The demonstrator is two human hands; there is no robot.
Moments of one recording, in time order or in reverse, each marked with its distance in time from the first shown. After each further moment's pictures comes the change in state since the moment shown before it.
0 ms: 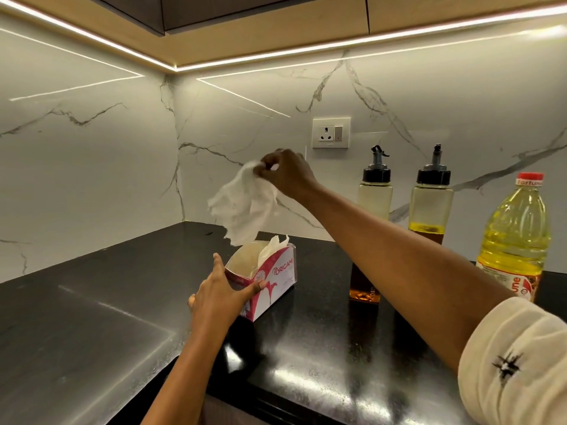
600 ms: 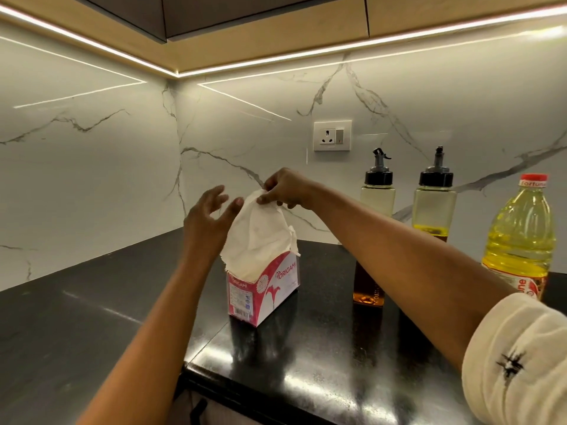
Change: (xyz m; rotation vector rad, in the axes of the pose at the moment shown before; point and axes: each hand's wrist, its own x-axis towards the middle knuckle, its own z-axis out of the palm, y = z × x) left_hand 0.039 0.064 -0.080 -0.424 0.255 0.328; right_hand 0.002 0.003 0.000 0.110 -0.374 0.189
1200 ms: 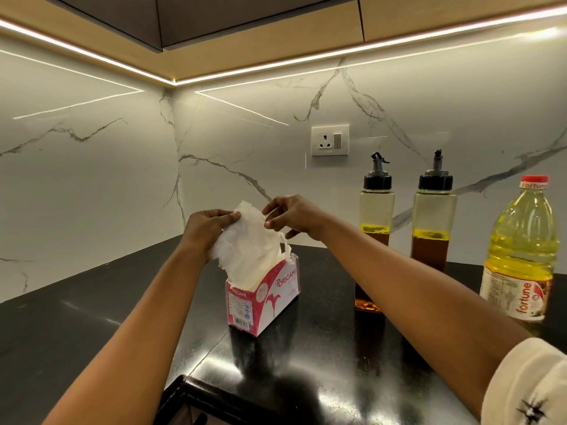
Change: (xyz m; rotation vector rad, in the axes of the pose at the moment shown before) left_hand 0.039 -0.018 0.007 -0.373 -0.187 -0.447; right_hand -0.017 0.038 0.019 0.326 -0.047 0.018
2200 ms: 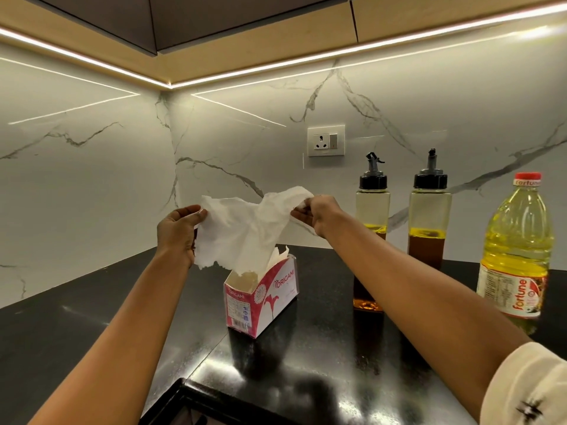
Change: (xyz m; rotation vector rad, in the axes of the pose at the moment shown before) left_hand 0.009 -0.005 -0.024 -0.309 0.199 0.024; right_hand 0.000 0.010 -0.020 0.876 0.497 0.295
